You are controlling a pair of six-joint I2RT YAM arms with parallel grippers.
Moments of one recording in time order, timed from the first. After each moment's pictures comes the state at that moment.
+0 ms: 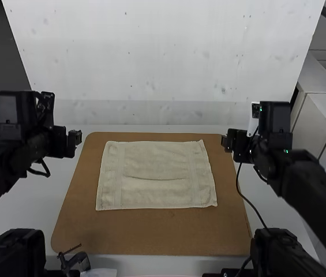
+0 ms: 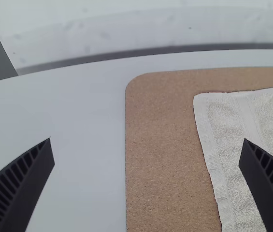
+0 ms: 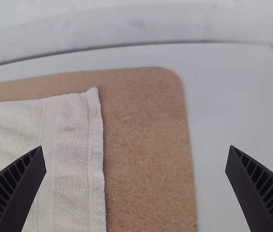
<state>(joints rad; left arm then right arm) -0.03 0.67 0.44 -0.28 -0.03 0.10 0.04 0.74 0.38 -0.20 -0.04 0.07</state>
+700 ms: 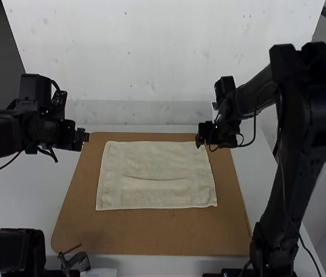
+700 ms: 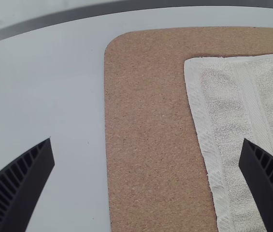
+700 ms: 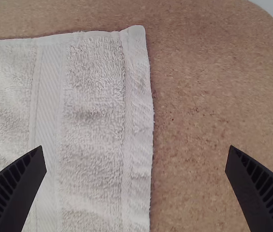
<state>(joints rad) -0.03 1.02 0.58 -0.28 0.01 0.09 0.20 1.74 0.94 -0.23 -0.03 0.08</state>
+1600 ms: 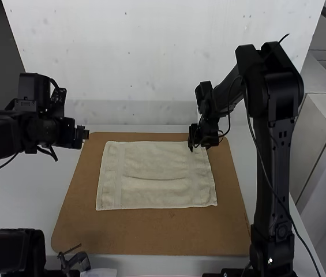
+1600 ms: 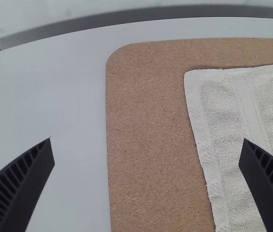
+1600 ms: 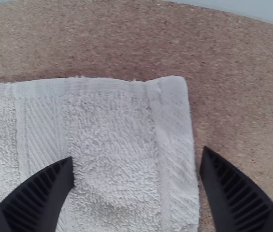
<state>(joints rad) -0.03 1.01 0.58 -0.25 0.01 0.09 0.28 2.06 1.19 -0.24 0.08 0.13</state>
